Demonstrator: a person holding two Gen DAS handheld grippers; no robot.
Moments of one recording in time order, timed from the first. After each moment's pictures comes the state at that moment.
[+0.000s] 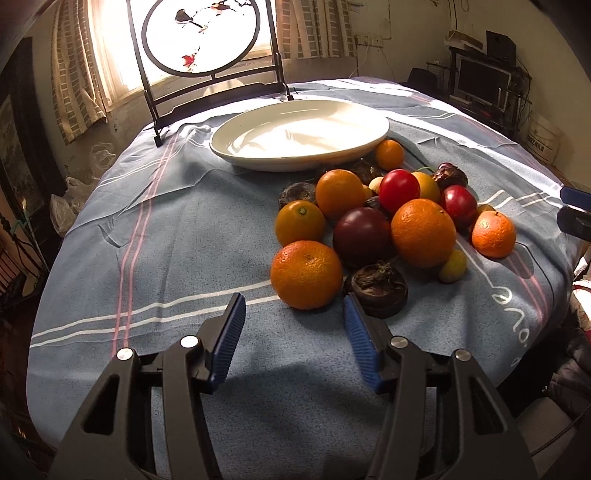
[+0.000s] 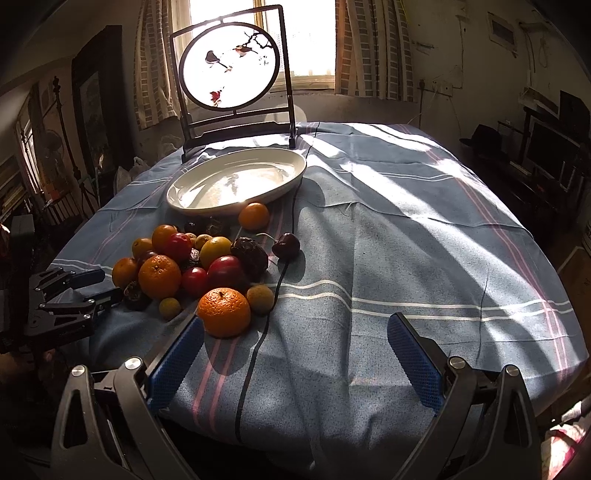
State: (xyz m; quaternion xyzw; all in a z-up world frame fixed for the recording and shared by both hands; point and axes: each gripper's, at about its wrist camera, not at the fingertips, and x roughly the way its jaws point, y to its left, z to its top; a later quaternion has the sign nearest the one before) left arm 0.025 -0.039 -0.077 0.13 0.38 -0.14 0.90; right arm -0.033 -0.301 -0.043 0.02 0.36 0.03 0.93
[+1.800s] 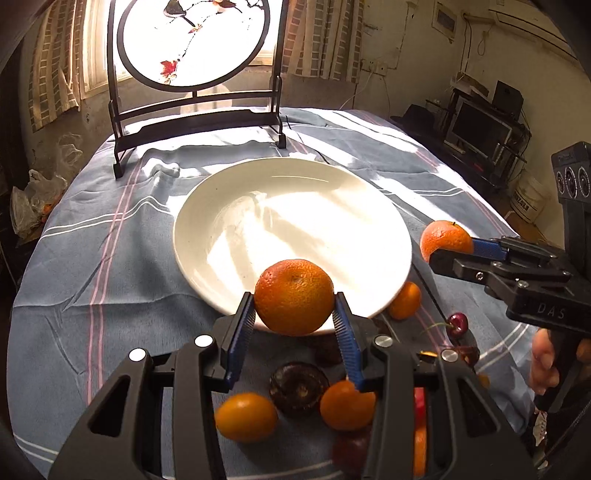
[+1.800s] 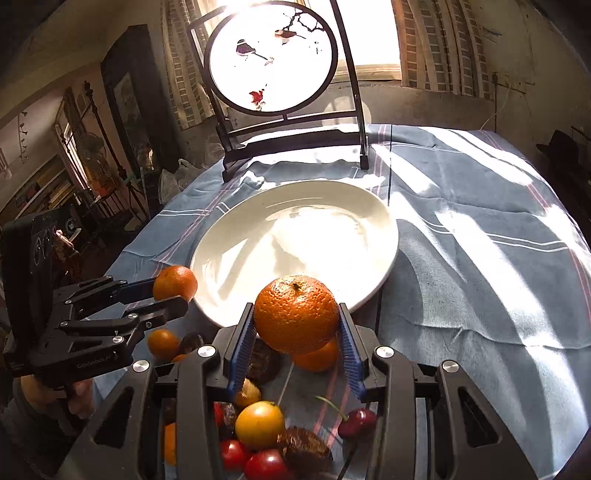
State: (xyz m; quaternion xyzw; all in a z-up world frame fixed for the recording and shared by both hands) left arm 0.181 -0.064 -0.026 0.03 0.40 -0.19 0.90; right arm 0.179 -0.262 -0.024 0.05 0.39 0.16 0.90
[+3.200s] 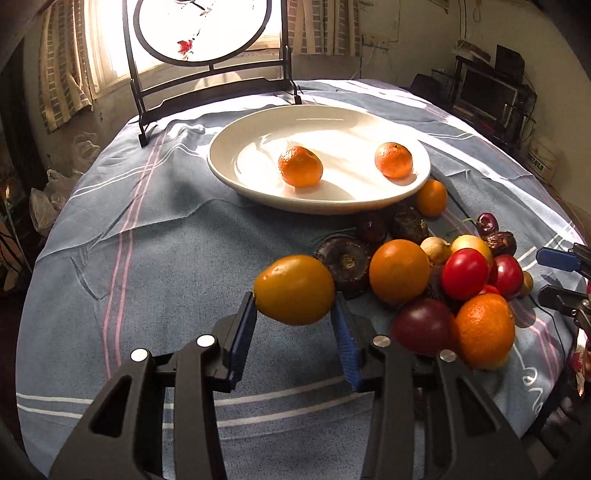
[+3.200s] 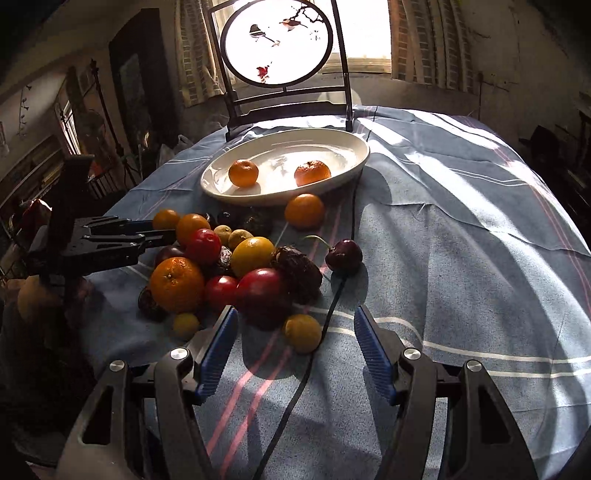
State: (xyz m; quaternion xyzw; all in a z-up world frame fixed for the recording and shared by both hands) left arm 0.102 -0.028 -0.070 0.09 0.40 -0.17 0.89; right arm 0.024 -0.276 -0.069 -0.01 0.39 0.14 0.91
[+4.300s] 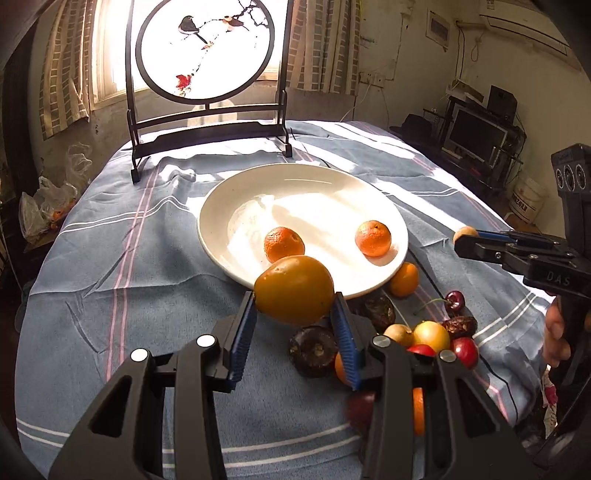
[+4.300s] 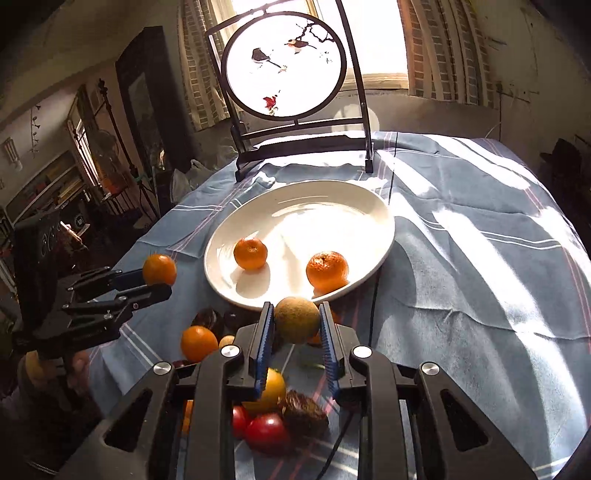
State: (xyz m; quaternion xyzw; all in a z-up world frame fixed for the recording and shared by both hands) left arm 0.140 -0.040 -0.024 0.04 0.37 -0.19 0.91; right arm 0.143 -0.270 -0.013 0.04 0.37 0.18 0.91
